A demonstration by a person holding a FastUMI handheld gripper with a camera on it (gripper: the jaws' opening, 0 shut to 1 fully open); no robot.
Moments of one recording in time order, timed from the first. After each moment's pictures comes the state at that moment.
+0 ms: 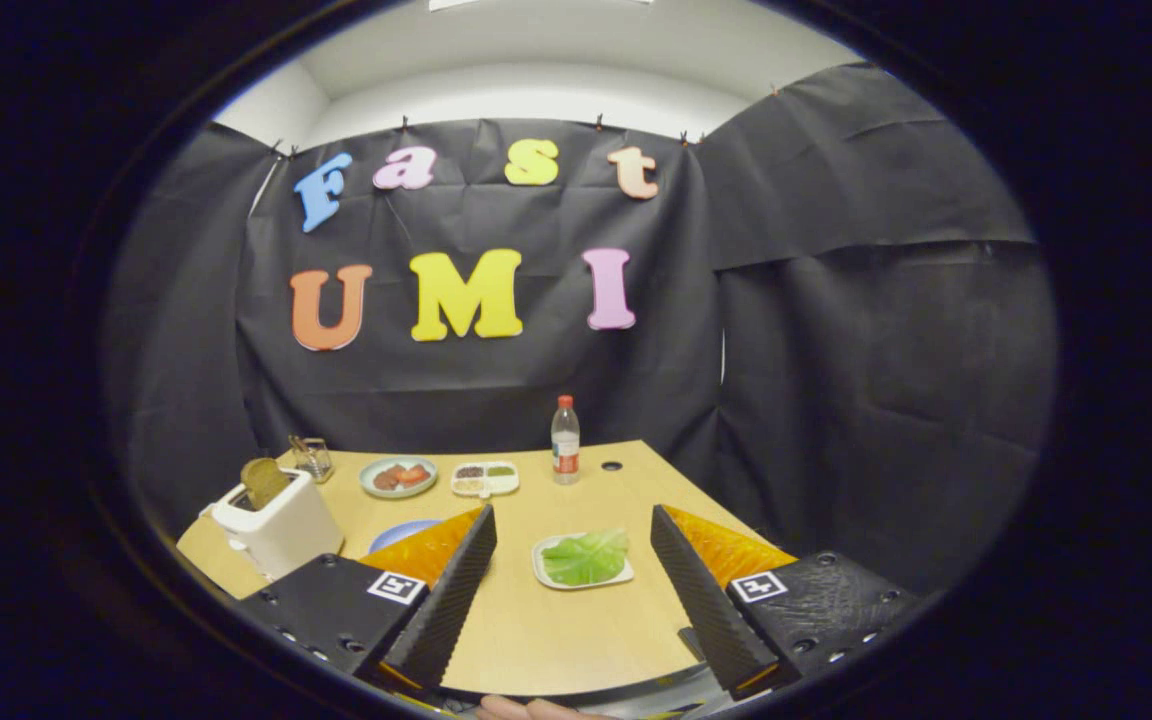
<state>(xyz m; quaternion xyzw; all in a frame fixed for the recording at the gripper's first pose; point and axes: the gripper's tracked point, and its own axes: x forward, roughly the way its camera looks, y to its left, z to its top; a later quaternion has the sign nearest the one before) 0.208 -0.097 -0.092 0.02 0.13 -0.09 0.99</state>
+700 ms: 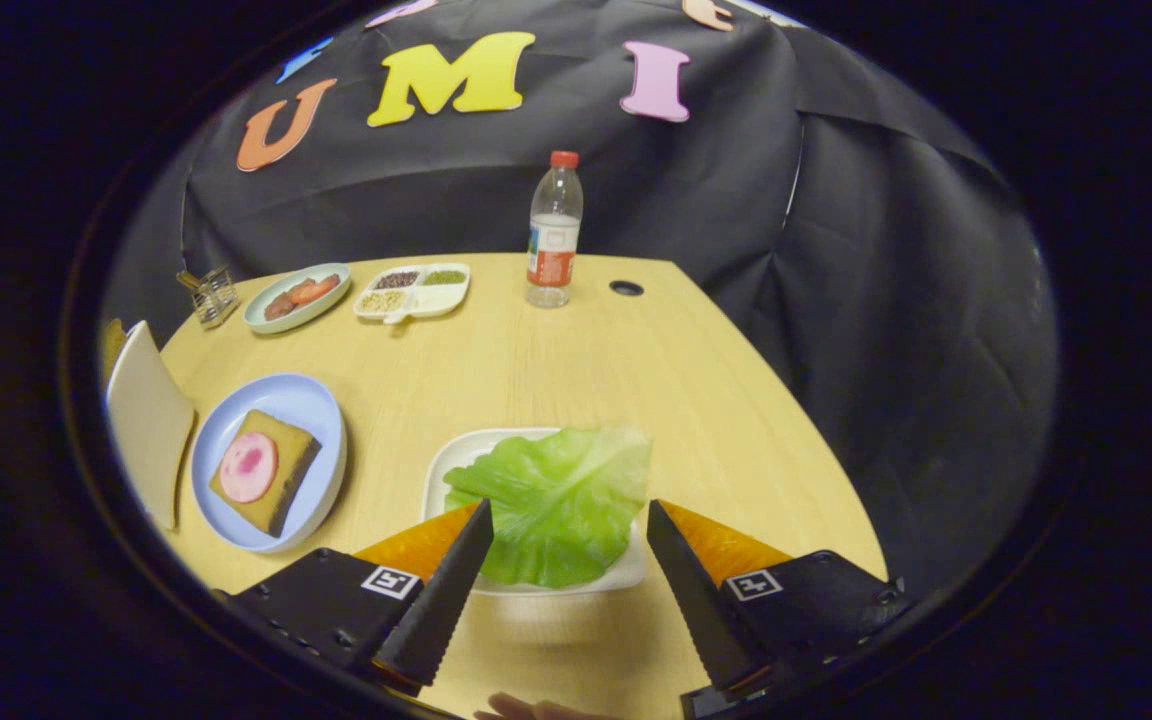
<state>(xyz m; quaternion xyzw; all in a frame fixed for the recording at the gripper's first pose) 0.380 -0.143 -0.295 -0.03 0.40 -0.06 0.91</state>
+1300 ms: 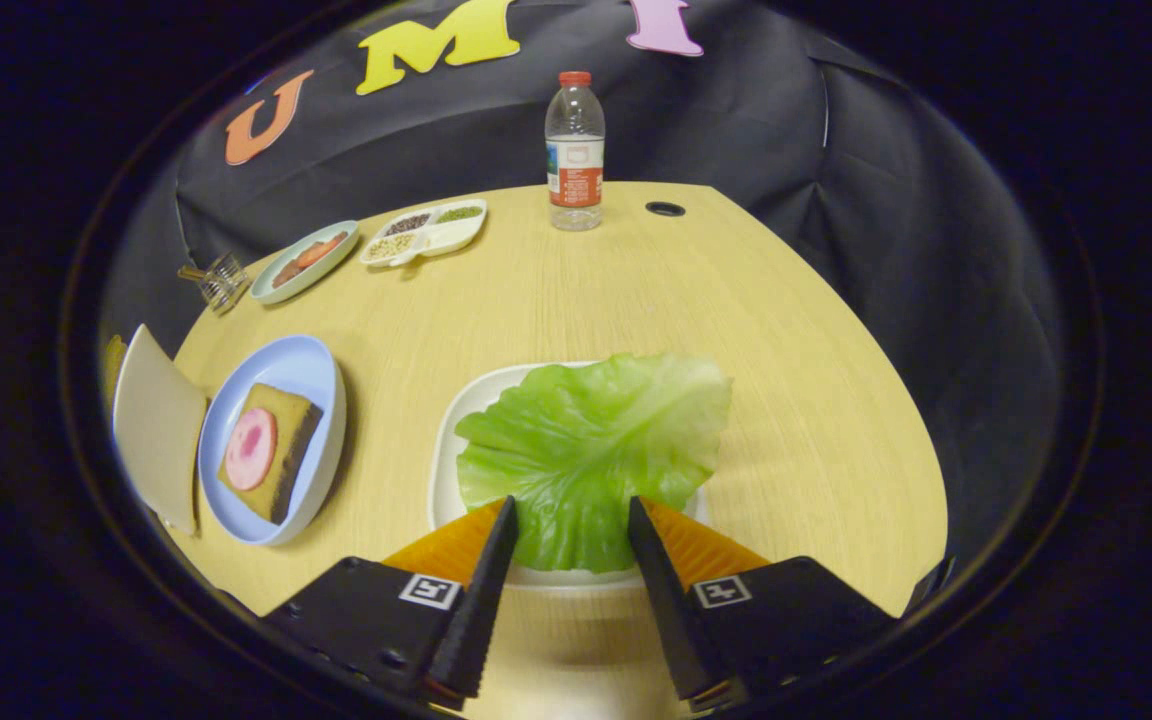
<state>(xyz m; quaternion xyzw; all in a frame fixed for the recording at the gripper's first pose) 0.375 -0.127 -0.328 0.02 0.47 -0.03 0.88</state>
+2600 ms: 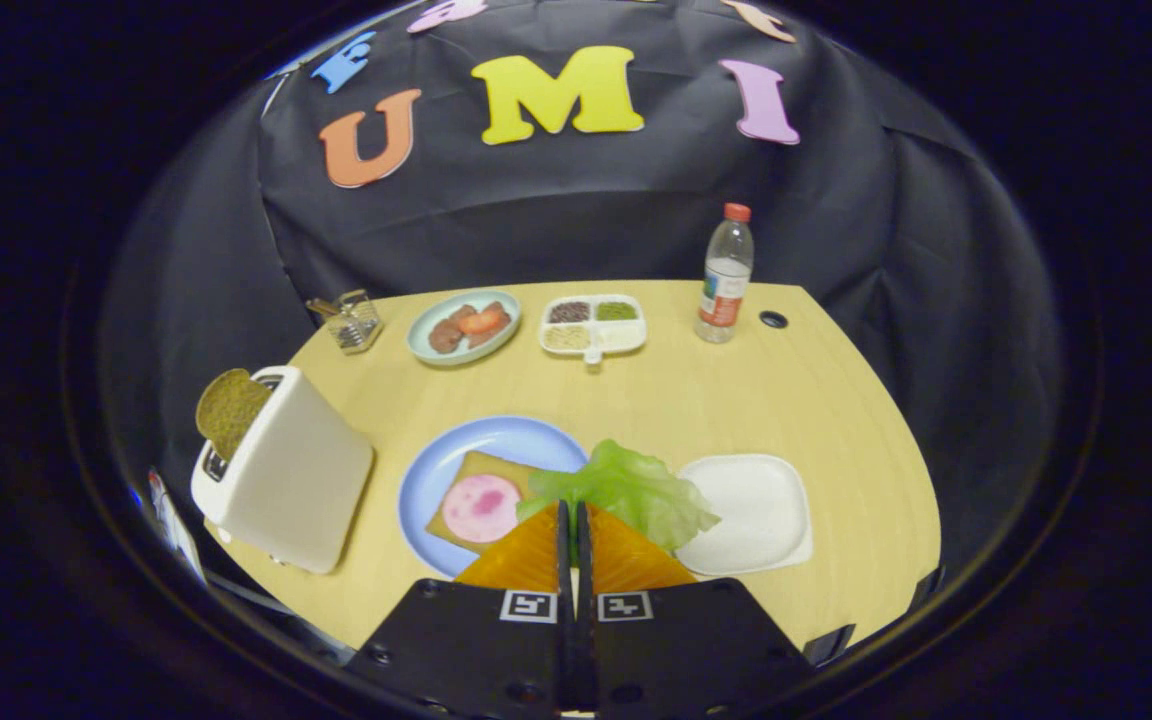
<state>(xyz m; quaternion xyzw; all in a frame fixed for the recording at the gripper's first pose) 0.358 0.051 -0.193 0.01 0.38 0.09 0.92</state>
